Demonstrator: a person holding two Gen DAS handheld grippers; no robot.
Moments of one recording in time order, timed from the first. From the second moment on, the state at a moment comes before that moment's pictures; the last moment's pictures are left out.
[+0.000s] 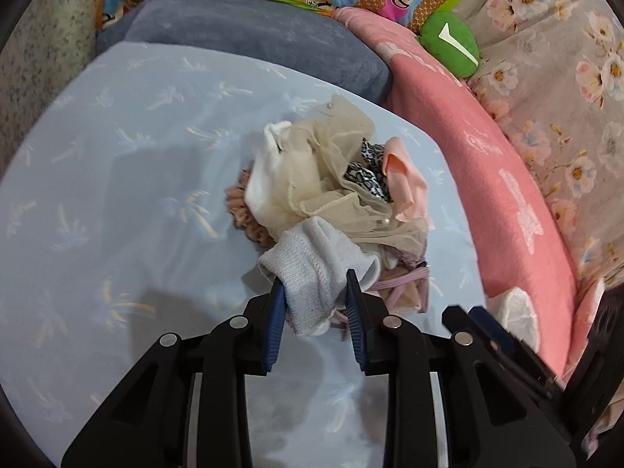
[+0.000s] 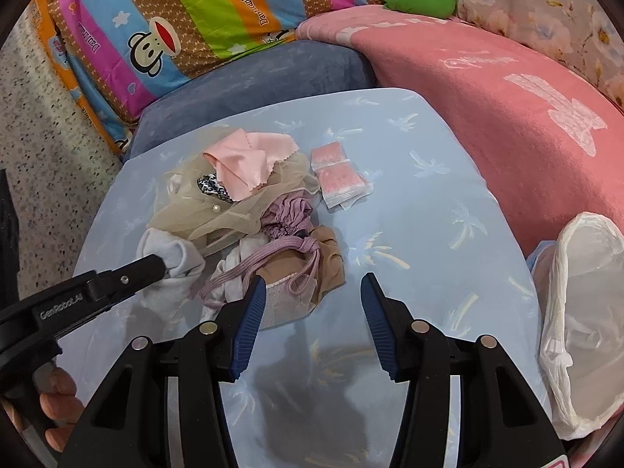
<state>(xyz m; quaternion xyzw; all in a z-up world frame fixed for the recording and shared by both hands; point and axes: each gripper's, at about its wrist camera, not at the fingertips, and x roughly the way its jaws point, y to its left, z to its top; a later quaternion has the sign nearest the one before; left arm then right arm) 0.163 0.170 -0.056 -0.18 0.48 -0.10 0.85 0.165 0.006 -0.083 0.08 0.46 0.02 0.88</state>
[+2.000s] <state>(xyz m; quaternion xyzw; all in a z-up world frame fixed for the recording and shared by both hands) 0.155 0.155 -0.032 -0.10 0.45 -0.07 0.88 0.217 0.011 -0.088 0.10 0.46 0.09 0.88</state>
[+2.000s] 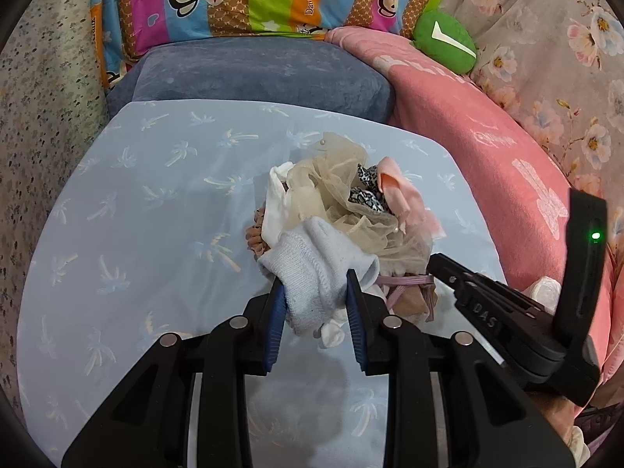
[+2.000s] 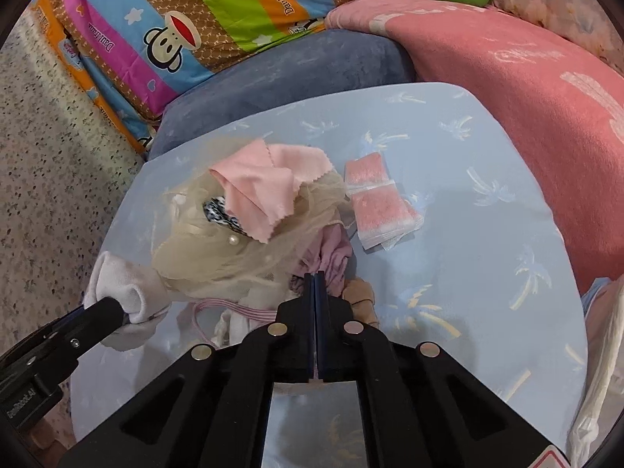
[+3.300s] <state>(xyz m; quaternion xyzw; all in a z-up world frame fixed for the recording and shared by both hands) 0.161 0.146 -0.018 -0.09 0.43 -0.07 0.89 0.211 0.010 -0.039 0.08 0.40 0.12 0.90</state>
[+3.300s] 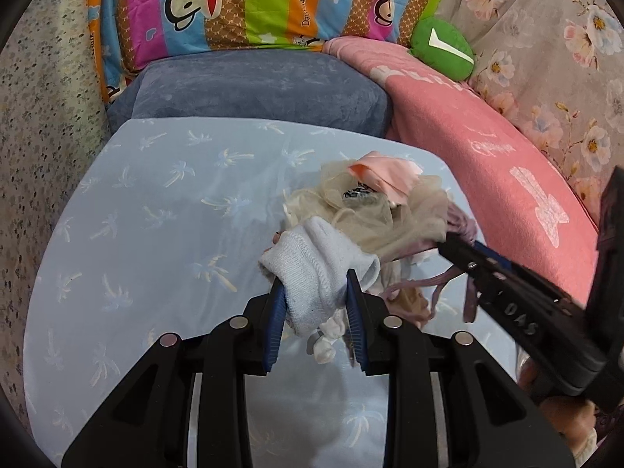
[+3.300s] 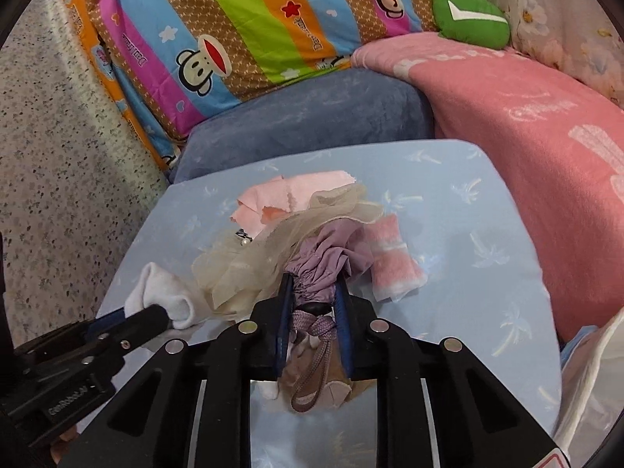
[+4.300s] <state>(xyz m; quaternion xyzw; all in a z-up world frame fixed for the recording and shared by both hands) 0.079 0.071 0.085 -0.05 0.32 -0.17 0.93 0.045 -0.090 0.133 0.12 0.23 0.08 0.96</state>
